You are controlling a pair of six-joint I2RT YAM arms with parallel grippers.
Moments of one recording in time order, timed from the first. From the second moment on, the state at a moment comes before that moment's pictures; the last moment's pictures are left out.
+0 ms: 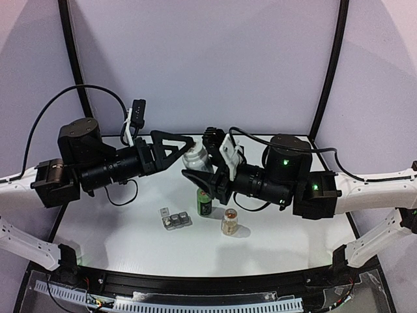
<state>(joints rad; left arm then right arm) -1.15 1.10 1.03 0.02 -0.11 -0.74 1.30 1.31 1.04 0.29 0.15 -0.26</state>
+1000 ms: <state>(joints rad) -1.15 1.23 1.11 0.24 -0.07 -0.84 1.26 1.30 1.07 0.39 0.19 -0.34</state>
